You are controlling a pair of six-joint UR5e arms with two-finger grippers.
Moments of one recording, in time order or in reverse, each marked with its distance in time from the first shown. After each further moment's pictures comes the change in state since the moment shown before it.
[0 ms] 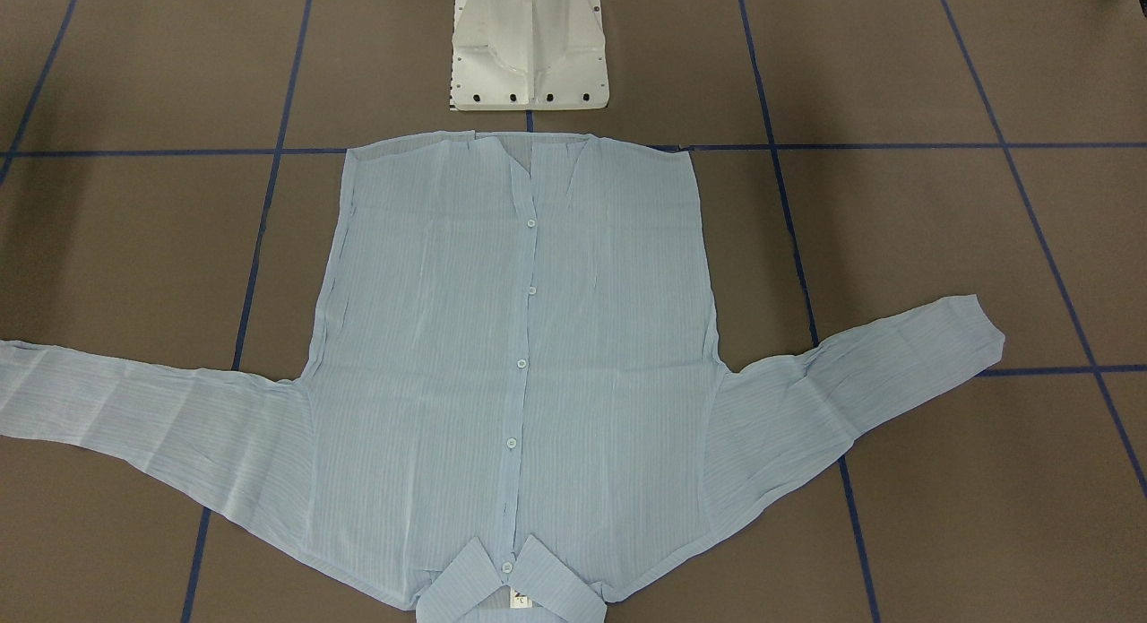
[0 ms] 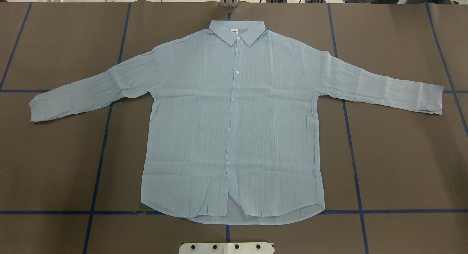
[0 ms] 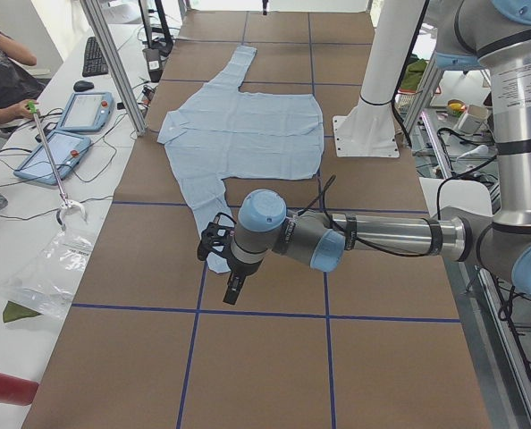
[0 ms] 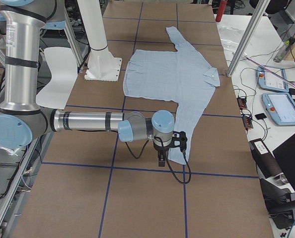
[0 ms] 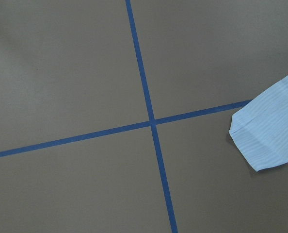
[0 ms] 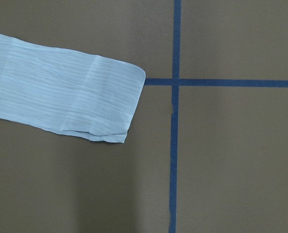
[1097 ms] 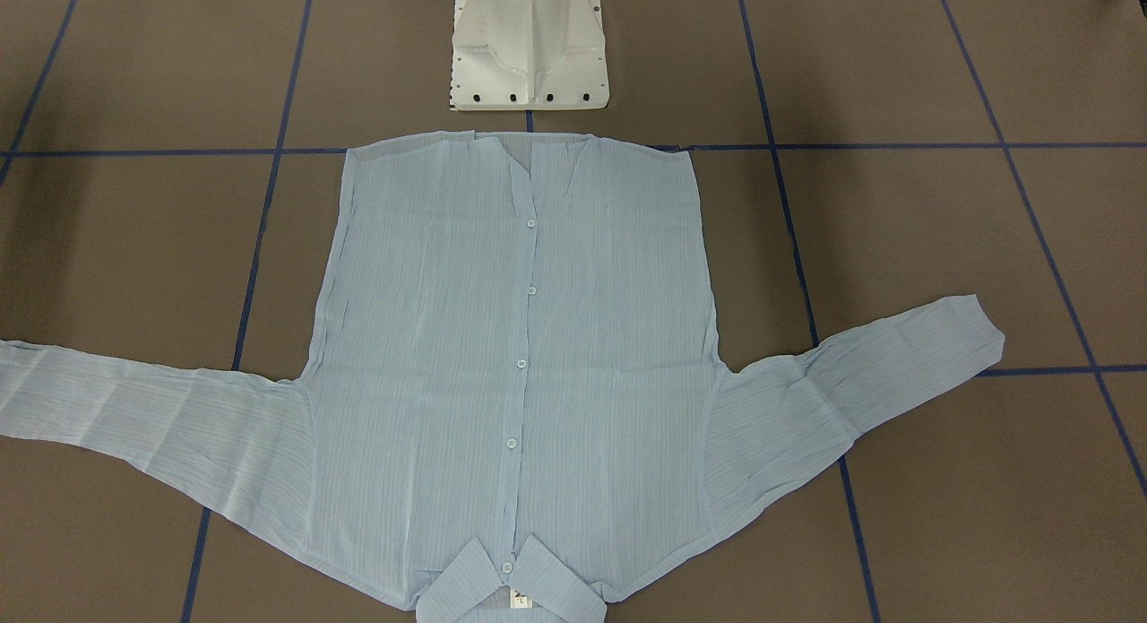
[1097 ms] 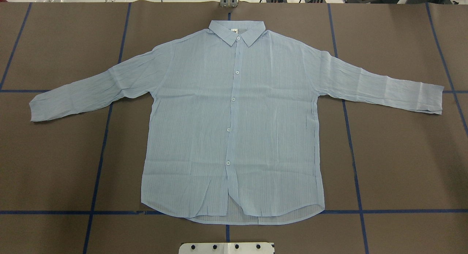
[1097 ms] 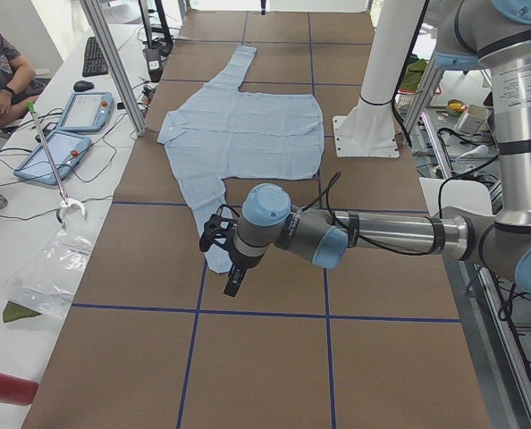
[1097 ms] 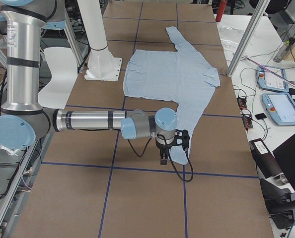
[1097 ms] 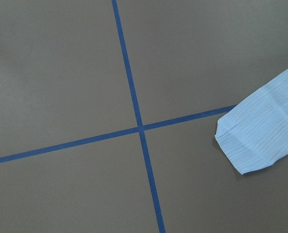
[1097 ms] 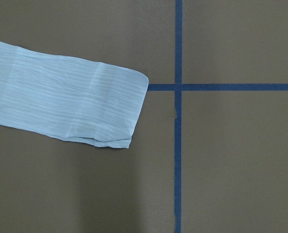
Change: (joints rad) left arm 0.001 0.012 -0.033 -0.024 -0.024 -0.010; right arm 0.003 0.017 0.002 -0.020 0.006 0.014
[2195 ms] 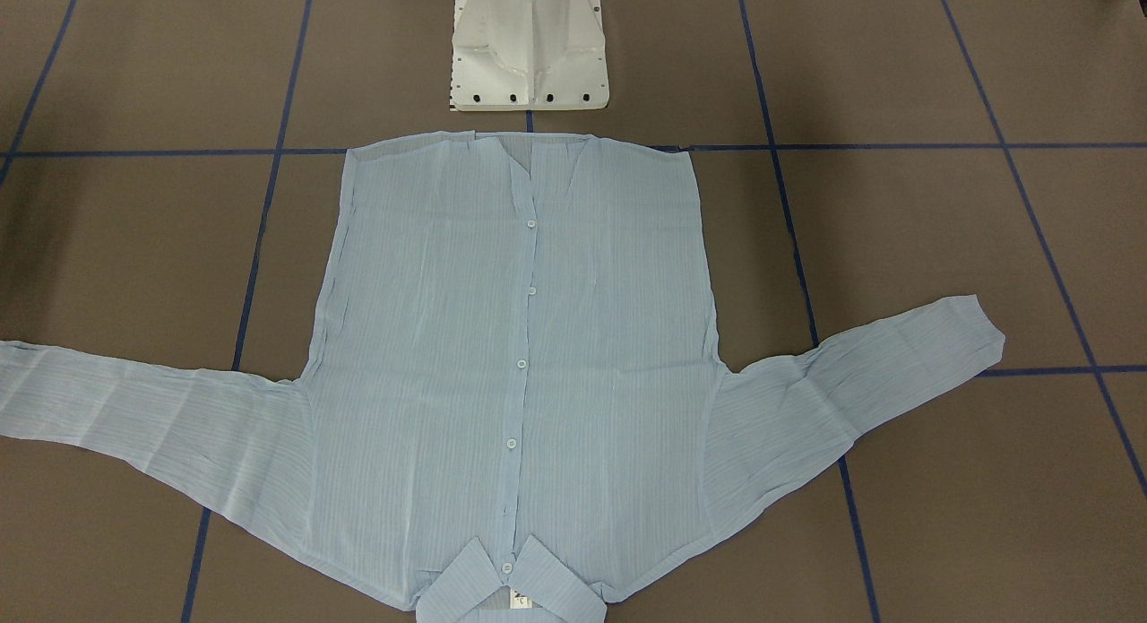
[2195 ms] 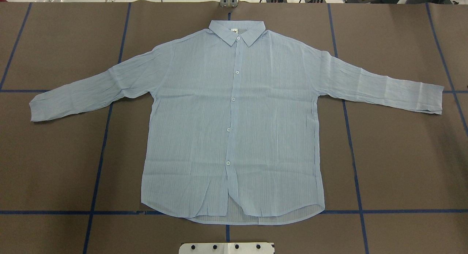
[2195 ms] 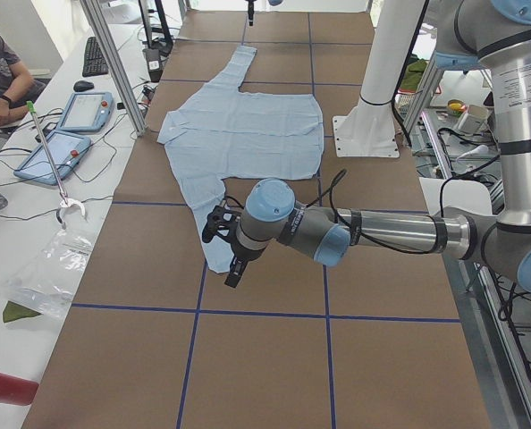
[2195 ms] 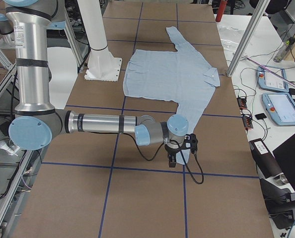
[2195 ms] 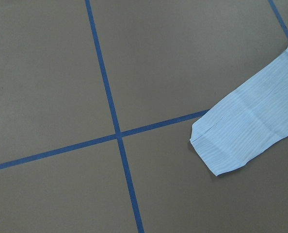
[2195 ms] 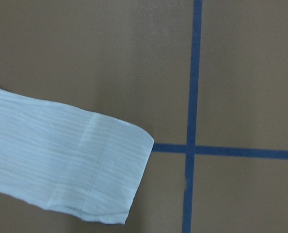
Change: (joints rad) left arm 0.001 0.008 -0.020 -0.032 -0.039 -0.024; right arm -0.077 0.223 -0.371 0.221 -0.006 0.055
